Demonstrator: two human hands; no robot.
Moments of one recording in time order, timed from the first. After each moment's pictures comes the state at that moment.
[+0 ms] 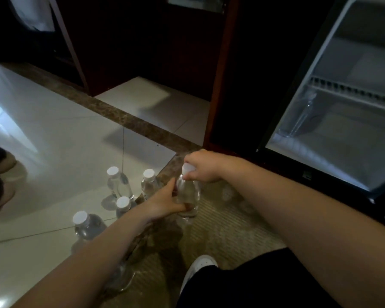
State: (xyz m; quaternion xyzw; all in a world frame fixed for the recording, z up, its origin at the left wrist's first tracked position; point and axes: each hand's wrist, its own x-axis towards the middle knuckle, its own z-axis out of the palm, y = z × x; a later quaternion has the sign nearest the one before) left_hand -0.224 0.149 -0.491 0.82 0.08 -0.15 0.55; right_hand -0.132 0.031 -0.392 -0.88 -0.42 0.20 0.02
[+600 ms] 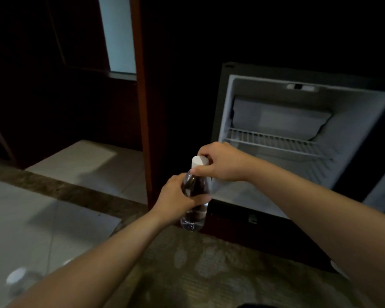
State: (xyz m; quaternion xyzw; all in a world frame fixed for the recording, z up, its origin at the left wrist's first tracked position) left_hand -0.073 0.012 -0.378 0.88 -0.05 0.07 0.47; right_hand -0.041 -0.127 -0.271 -0.93 -0.32 0.03 0.19
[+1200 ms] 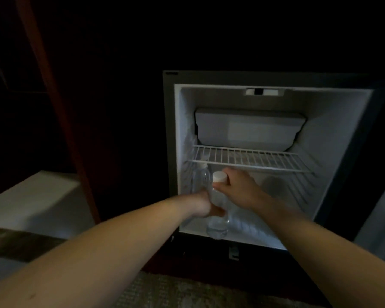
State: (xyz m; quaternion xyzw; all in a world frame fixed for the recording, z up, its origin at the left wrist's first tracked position) left_hand 0.078 -0.129 -0.368 0.92 -0.09 -0.17 0.35; right_hand 0.085 -0.253 -0.353 -0.95 -0.10 -0.07 0.28
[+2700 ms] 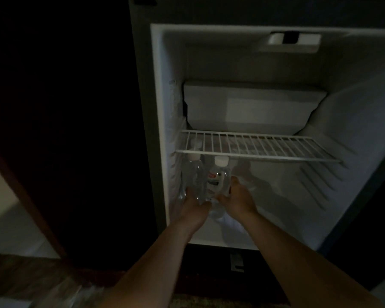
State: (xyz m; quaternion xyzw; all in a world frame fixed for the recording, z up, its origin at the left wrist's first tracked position) left_hand 0.159 -0.137 -0.478 0.83 0.04 -0.09 0.56; right_hand 0.177 -0.260 -0.477 -0.91 0.09 -0.07 0.40
